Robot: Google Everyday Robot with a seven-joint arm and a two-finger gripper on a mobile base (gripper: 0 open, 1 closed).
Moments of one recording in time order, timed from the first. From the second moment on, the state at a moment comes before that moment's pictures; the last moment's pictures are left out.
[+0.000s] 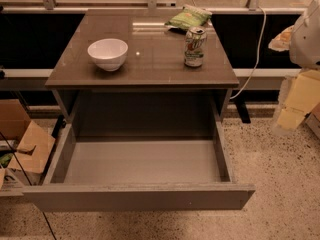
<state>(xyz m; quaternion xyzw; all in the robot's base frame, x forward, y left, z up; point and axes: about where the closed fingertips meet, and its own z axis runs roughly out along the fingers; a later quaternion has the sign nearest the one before) 0.438 -0.216 0.980 -0.60 0.78 -0.04 0.17</state>
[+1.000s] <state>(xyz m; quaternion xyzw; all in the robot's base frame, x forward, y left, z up) 0.463 -0.187 0.977 -0.60 0.76 -0.04 0.22</state>
